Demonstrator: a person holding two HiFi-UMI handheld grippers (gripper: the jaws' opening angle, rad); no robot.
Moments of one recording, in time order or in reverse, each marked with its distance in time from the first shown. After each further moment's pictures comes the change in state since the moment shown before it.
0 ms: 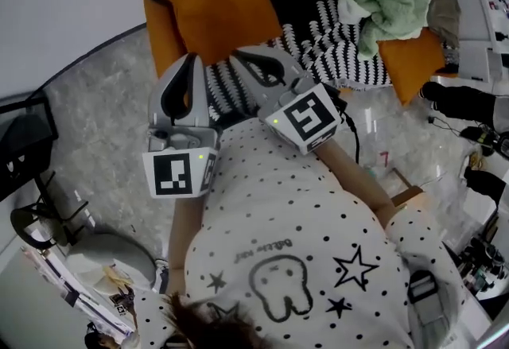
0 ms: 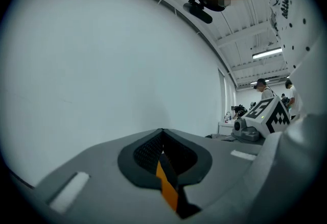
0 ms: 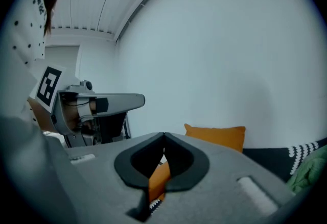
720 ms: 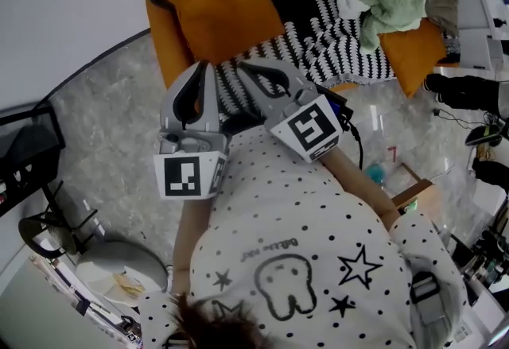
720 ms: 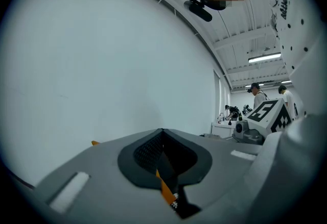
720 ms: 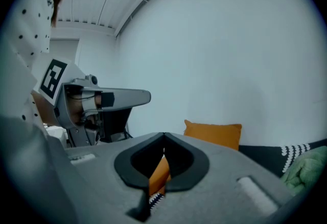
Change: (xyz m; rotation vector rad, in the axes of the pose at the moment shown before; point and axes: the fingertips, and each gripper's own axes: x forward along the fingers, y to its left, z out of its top) left arm -0.024 -0.013 -0.011 -0.032 0.014 -0.067; right arm -0.017 0.030 -0.019 -0.029 0.041 -0.044
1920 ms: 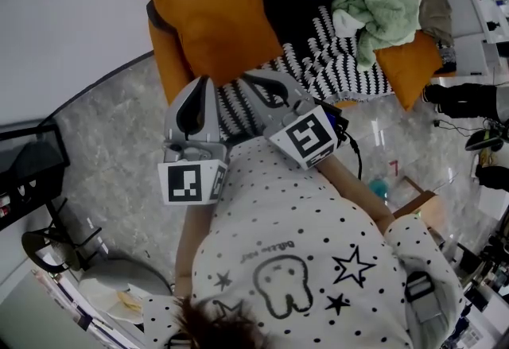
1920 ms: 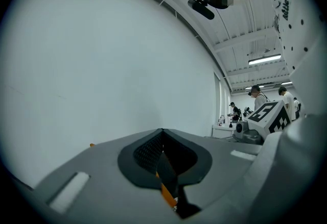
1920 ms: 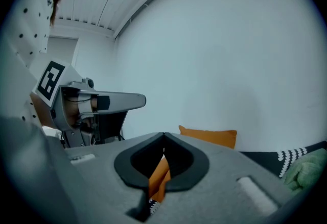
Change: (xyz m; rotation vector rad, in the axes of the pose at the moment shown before) left arm 0.011 0.004 0.005 -0.004 -0.027 -0.001; right arm 0.003 -0.020 0.010 -0.021 -0.056 -0.049
